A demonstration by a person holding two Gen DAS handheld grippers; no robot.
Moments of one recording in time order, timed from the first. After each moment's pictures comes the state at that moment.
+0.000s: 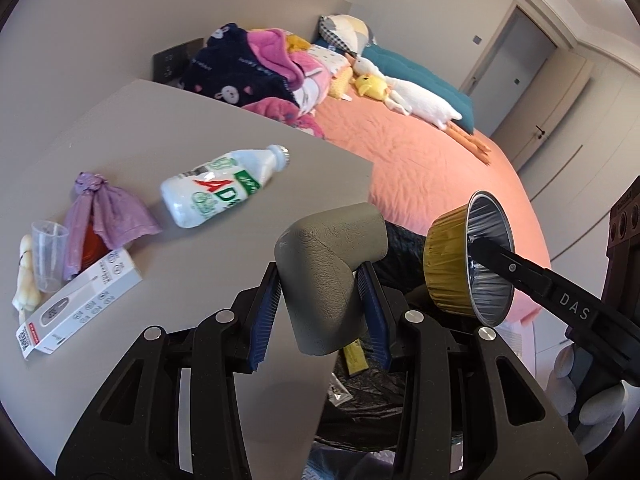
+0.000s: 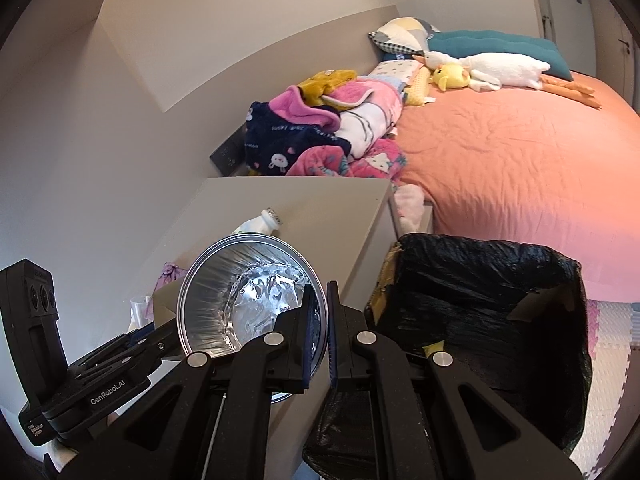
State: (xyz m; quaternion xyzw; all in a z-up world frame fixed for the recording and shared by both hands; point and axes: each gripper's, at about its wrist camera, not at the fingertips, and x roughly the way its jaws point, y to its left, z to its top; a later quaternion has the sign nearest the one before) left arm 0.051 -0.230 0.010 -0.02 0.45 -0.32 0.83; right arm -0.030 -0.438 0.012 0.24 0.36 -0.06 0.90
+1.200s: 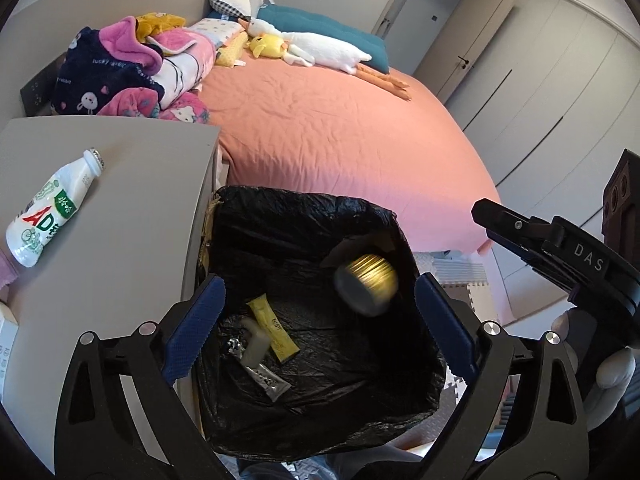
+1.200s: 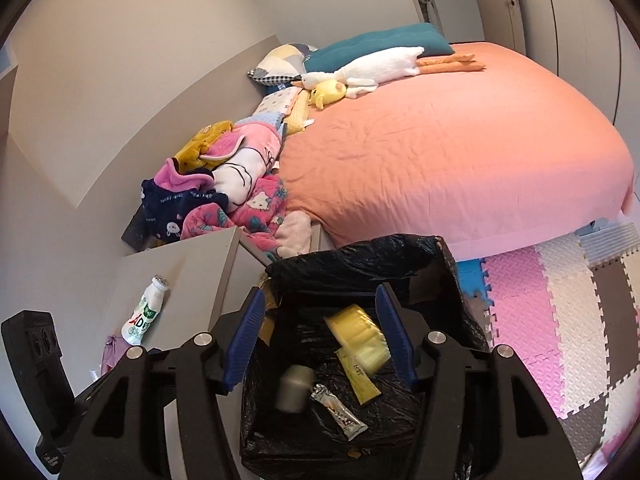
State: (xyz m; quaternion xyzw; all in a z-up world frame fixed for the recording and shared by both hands) left arm 0.011 -0.354 0.003 0.05 0.47 -0.46 0.75; right arm -0.131 -0.545 0.013 0.33 0.32 -0.23 0.86
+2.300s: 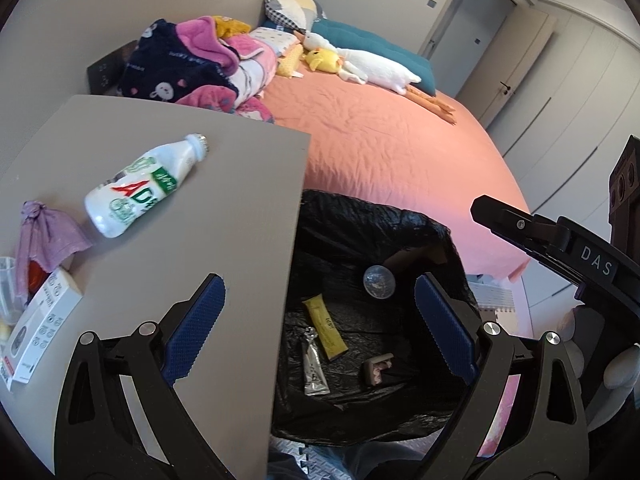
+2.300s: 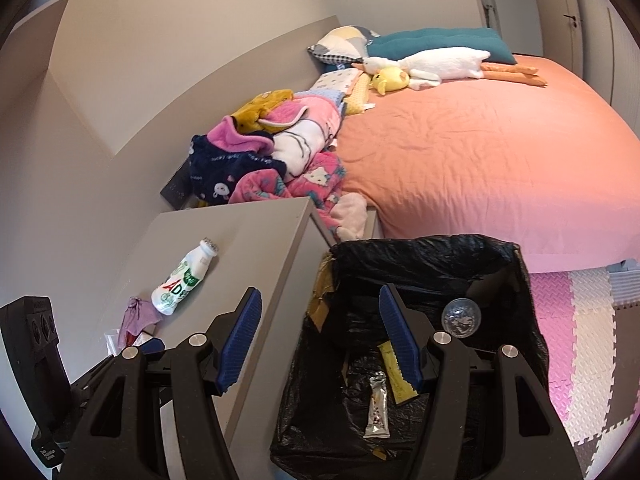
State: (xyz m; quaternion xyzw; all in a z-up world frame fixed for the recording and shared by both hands) left arm 0.037 -0.278 0.002 0.03 0.46 -0.38 0.80; right arm -0.061 -0.477 0.016 0.27 0.35 -0.14 0.88
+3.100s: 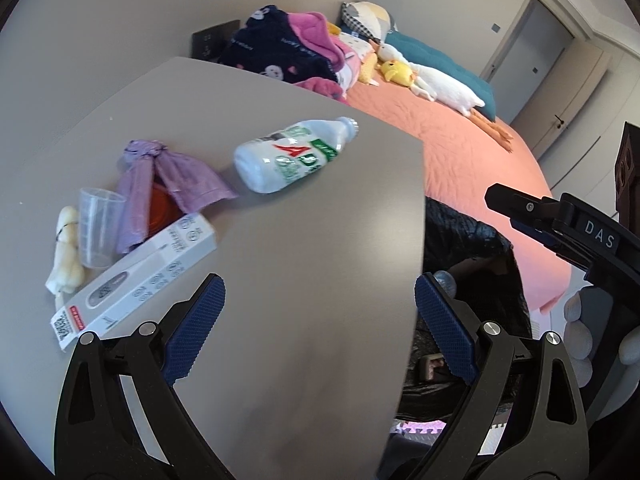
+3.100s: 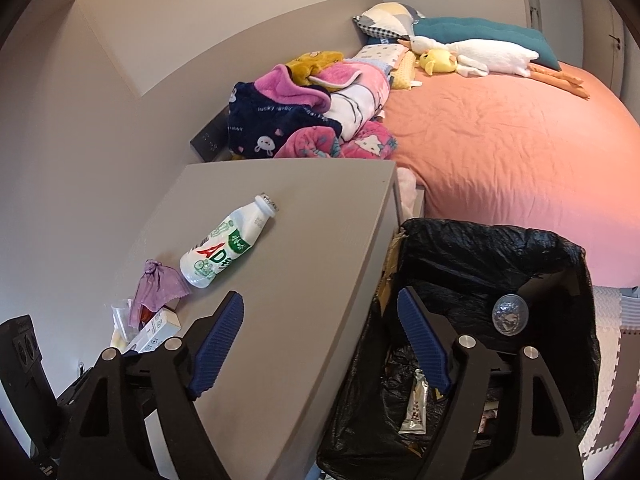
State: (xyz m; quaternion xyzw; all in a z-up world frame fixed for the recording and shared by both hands) left arm 0.062 -0.169 -0.018 0.00 0.47 -0.28 0.83; right arm 0.014 -0.398 -0.002 0.24 0.40 -0.09 0.88
